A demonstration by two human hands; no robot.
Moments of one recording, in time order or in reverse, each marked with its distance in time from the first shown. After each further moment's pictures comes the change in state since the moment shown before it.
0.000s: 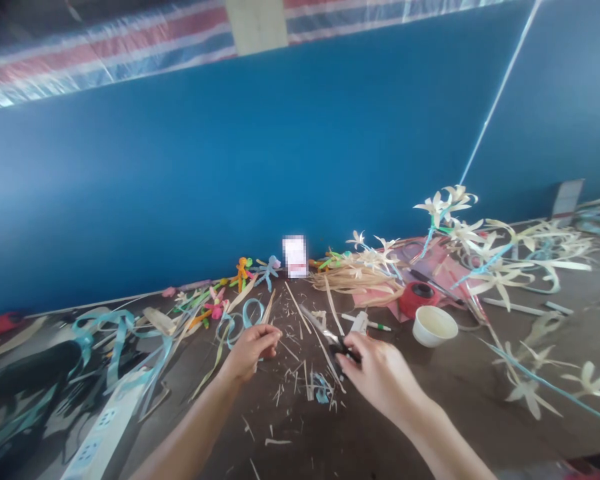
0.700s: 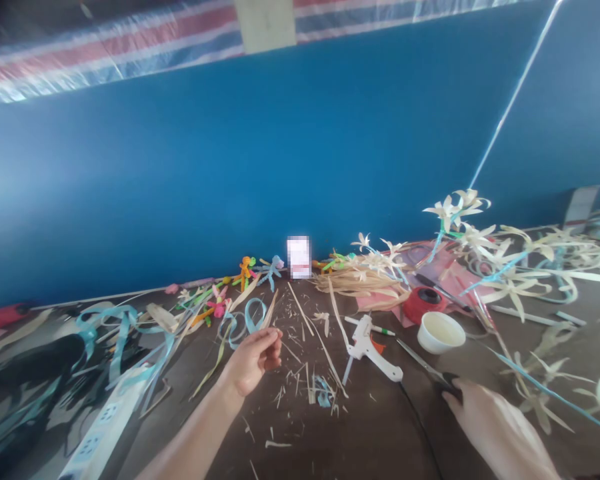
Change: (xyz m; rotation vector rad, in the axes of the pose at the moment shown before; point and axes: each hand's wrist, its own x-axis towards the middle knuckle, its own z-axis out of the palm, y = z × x) left_hand -0.015 0.003 0.006 -0.400 -0.007 -0.138; right_hand -0.078 0.167 0.007 -0.254 -0.066 0.484
